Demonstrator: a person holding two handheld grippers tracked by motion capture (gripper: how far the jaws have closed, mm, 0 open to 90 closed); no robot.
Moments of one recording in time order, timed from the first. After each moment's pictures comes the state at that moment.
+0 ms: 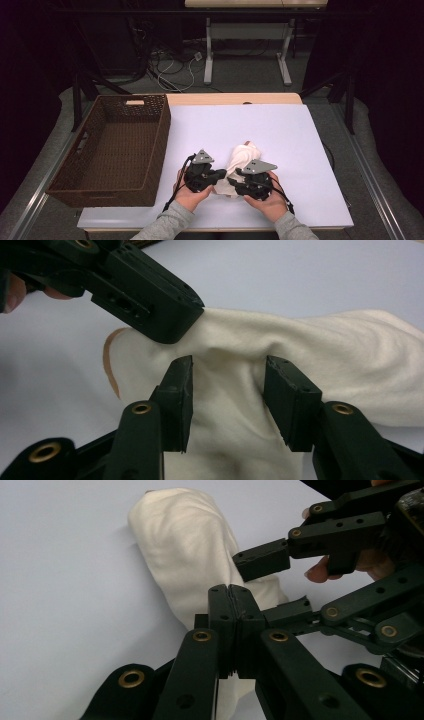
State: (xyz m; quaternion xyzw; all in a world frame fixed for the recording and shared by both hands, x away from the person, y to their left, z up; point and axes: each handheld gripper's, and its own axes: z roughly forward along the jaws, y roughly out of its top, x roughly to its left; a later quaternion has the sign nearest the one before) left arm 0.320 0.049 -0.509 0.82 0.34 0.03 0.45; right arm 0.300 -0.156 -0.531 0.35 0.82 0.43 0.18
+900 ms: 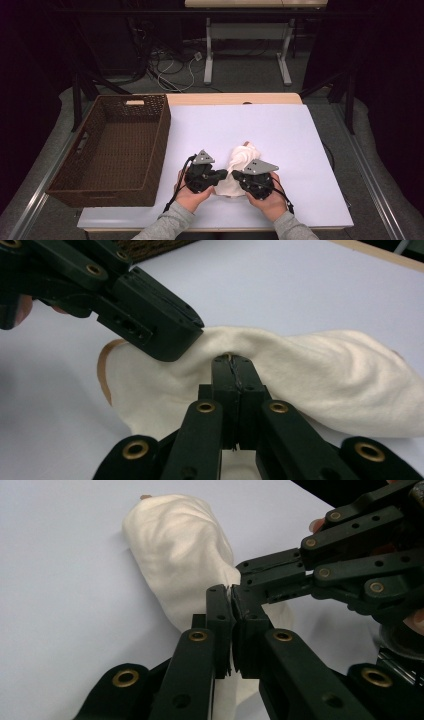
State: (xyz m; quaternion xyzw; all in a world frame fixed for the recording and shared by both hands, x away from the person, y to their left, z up) left arm 0.319 0.048 -0.509 0.82 0.34 0.03 0.46; right arm 0.298 -0.157 -0.525 0.33 0.81 0.44 0.20
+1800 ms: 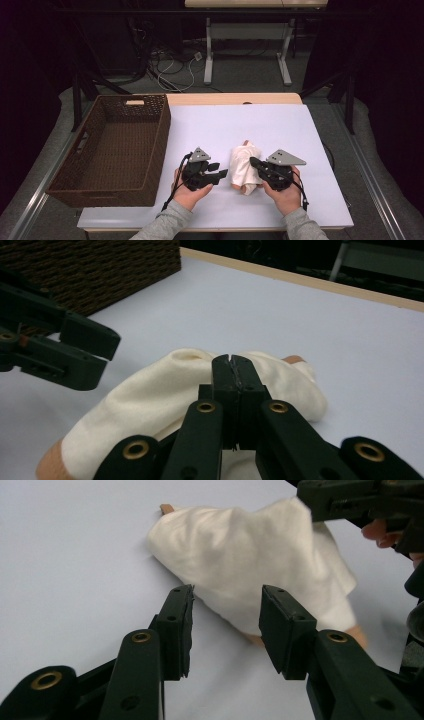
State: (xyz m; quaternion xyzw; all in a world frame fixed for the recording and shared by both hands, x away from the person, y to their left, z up) left arm 0.325 0.055 -0.511 0.81 0.36 0.05 0.47; right arm 0.305 -0.204 -0.504 0.40 0.74 0.48 0.24
